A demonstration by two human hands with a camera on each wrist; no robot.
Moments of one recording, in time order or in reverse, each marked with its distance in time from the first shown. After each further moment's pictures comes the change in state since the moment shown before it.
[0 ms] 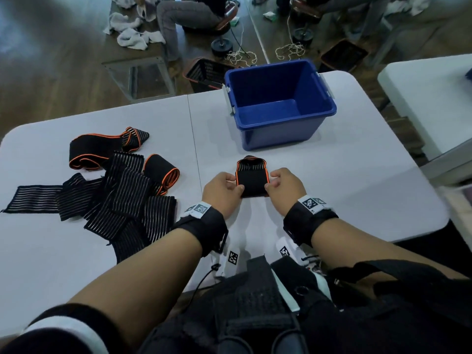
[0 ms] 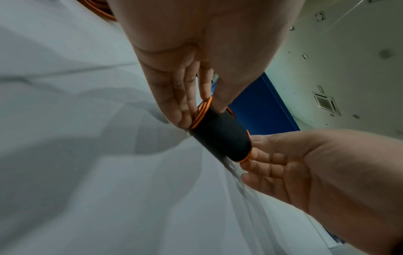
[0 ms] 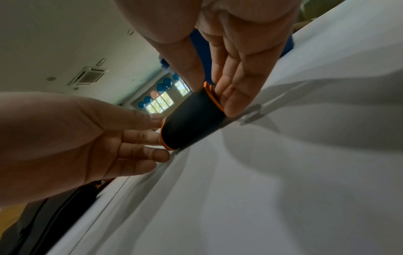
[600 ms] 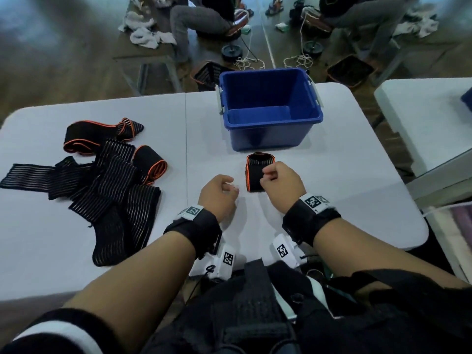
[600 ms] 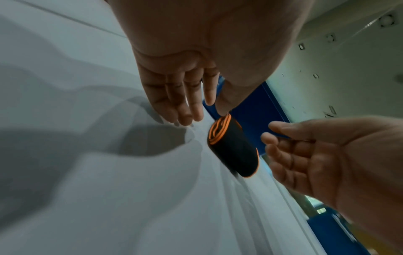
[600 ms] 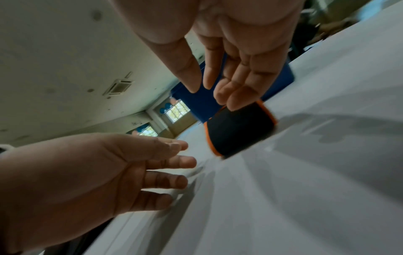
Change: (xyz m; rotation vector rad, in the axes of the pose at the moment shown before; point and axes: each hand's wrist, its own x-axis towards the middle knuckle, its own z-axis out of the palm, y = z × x) left_hand -0.022 0.014 0.041 -0.126 0.048 0.005; right_hand -0.006 0.005 -0.053 0.057 0.012 -0.185
